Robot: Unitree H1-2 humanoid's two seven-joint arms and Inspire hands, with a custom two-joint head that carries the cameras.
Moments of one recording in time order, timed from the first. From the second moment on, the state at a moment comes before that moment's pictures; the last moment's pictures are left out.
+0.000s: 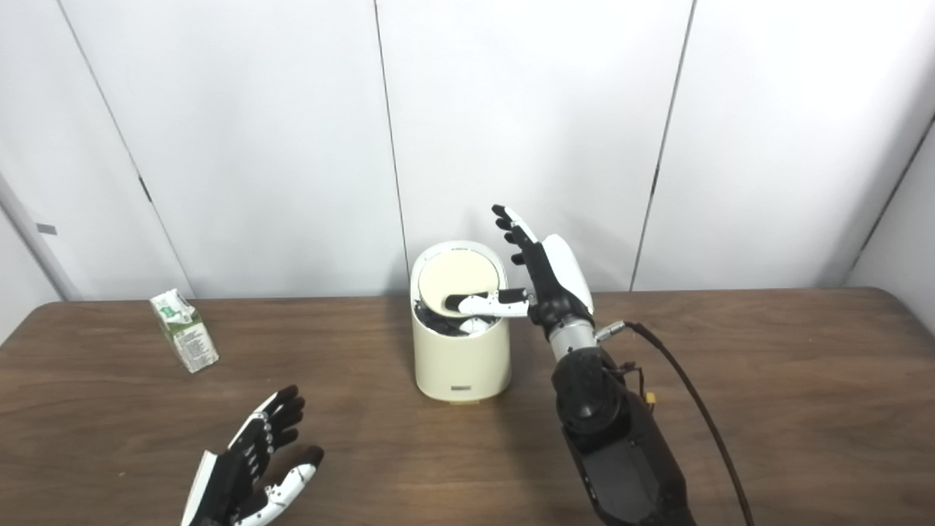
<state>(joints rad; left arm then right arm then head) 0.10 0.04 0.03 -0.11 0.13 -0.13 0.01 -0.63 -0.08 0.16 0.28 -0.44 0.14 -0.12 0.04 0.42</state>
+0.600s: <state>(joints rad) 0.10 0.04 0.03 -0.11 0.13 -0.13 0.00 -0.61 -0.06 0.15 0.25 -0.44 0.16 -0.12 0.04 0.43</state>
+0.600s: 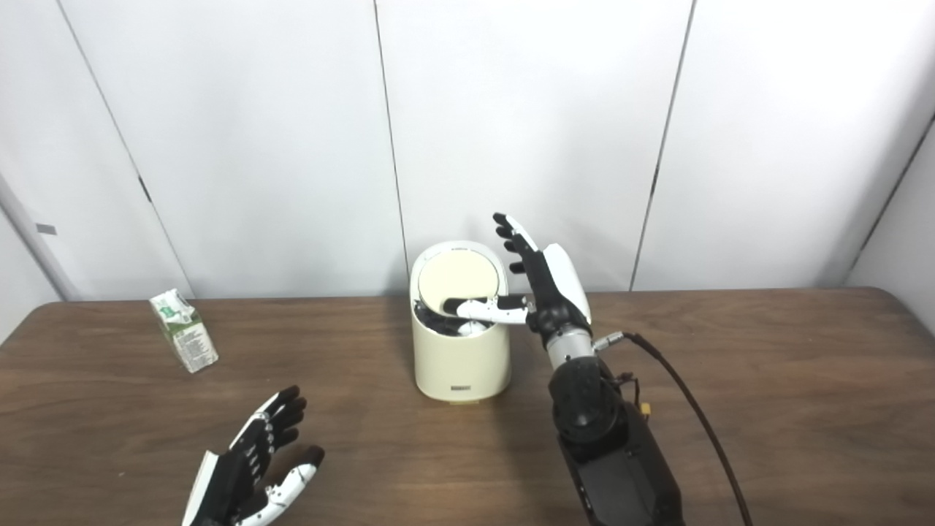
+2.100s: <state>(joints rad) 0.10 0.04 0.03 -0.11 0.12 -0.13 0.00 -0.67 -0.09 0.22 0.32 -0.53 0.10 -0.22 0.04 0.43</state>
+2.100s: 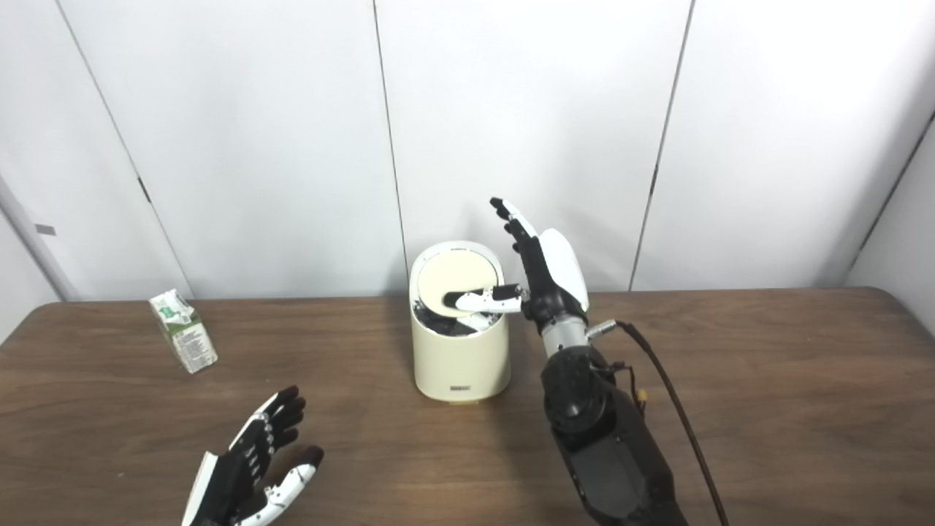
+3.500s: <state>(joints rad) 0.09 0.05 0.02 -0.10 0.10 -0.14 0.00 -0.56 -0.08 0.02 0.22 -0.32 0.16 -0.16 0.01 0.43</state>
